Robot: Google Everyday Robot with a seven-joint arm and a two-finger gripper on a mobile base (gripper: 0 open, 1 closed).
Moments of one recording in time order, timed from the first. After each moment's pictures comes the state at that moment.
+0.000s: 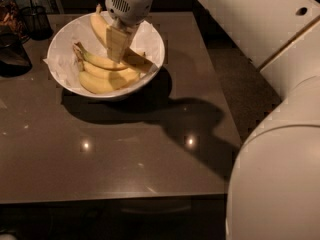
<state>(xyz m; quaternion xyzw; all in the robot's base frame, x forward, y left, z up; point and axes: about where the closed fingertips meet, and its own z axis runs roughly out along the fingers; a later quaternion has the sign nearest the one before) 0.603 0.083 0.960 -0.57 0.80 0.09 0.15</state>
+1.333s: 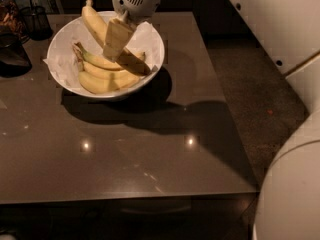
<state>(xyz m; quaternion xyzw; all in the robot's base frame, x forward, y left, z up) 0.566 0.088 0.985 -0.61 0.75 0.19 0.17</state>
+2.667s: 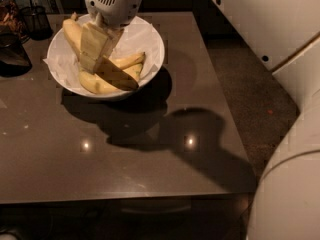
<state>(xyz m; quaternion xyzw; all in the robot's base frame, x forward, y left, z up) 0.517 0.119 0.987 -0.58 0.78 0.21 0.10</state>
